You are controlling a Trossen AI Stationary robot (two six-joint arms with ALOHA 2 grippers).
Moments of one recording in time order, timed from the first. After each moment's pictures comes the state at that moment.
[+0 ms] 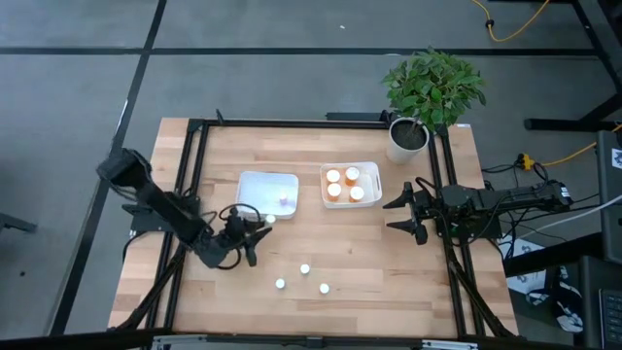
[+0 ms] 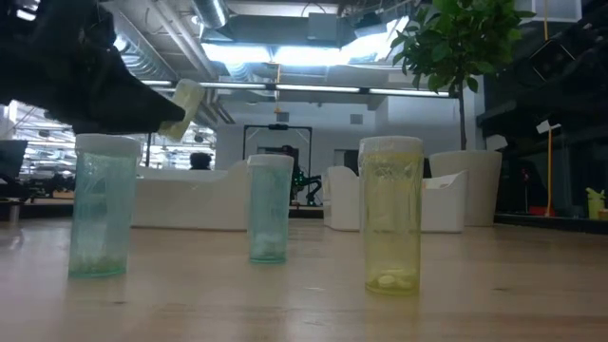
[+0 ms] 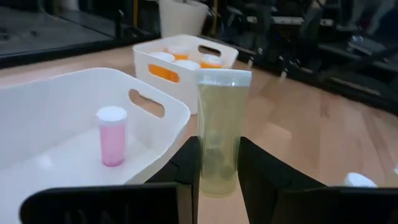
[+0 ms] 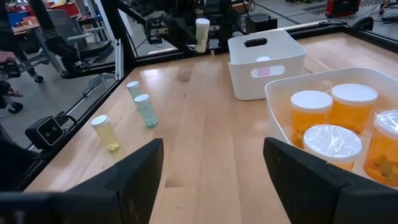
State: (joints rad) left arm -0.70 1.49 0.31 0.76 -1.14 -0.65; right arm 0.11 0.21 0.01 0.02 -0.02 0.20
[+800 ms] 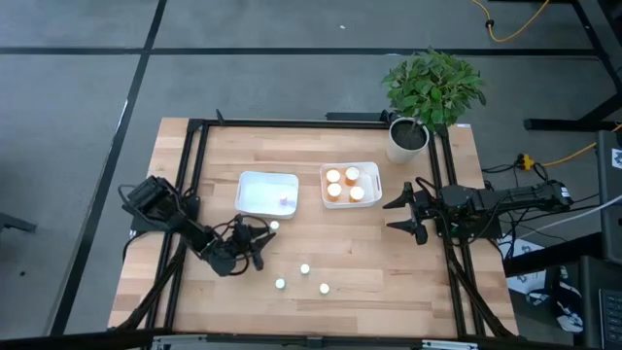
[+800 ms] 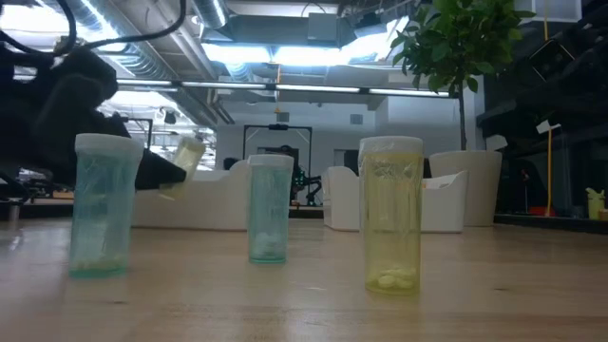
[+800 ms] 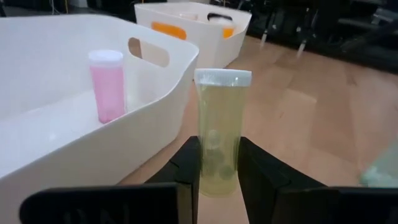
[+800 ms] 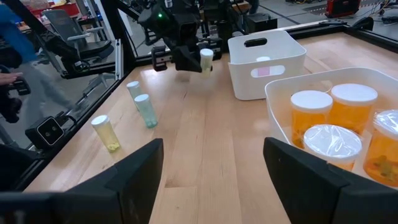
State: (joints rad) left arm -0.69 1.85 0.32 1.00 -1.15 -0.70; right arm 0.11 0.21 0.01 0.02 -0.02 0.20
